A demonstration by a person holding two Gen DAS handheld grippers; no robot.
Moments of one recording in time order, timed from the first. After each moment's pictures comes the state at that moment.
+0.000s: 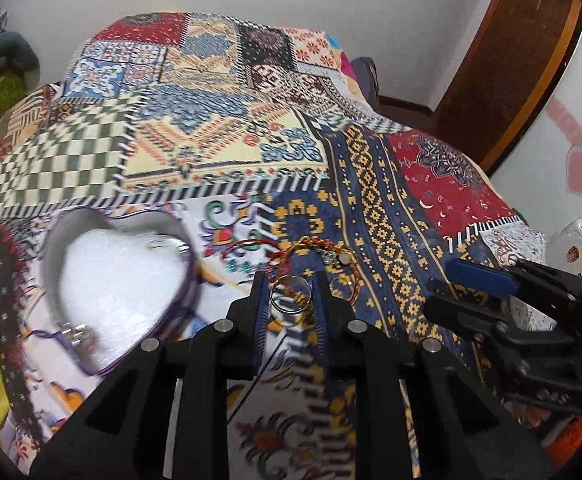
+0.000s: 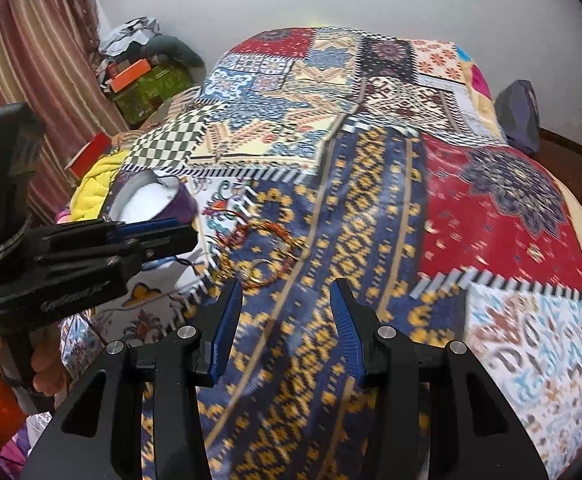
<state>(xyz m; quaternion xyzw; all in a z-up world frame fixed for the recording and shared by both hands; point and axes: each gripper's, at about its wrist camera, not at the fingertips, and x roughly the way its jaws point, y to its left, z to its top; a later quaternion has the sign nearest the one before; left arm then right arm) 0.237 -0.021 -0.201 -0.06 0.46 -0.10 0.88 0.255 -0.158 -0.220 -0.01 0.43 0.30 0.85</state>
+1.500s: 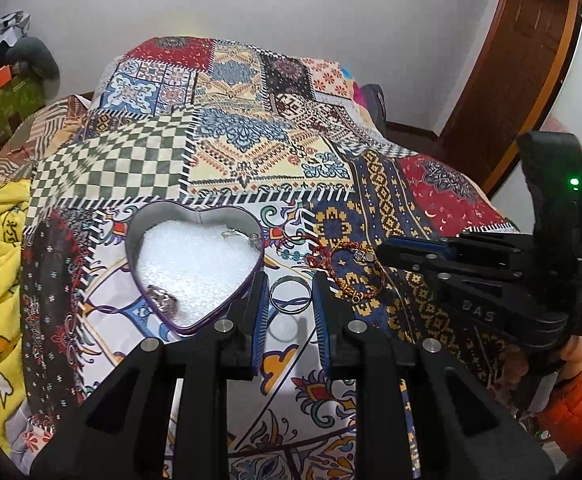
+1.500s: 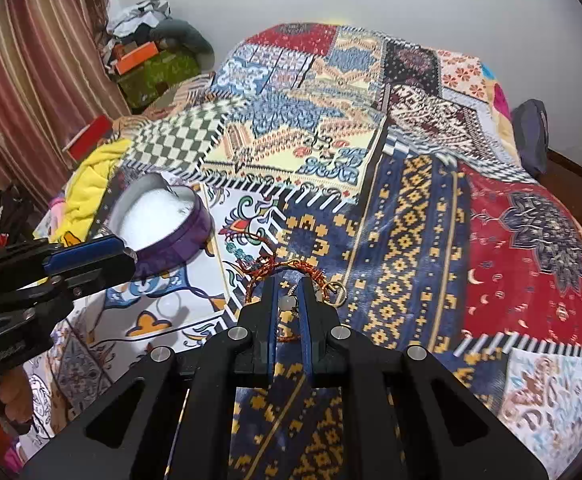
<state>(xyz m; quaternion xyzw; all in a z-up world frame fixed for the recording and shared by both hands) 0.194 0.016 -0.178 -0.07 0.41 -0.08 0.90 0.261 -0.127 -0.207 -0.05 0.43 0.30 0.85</state>
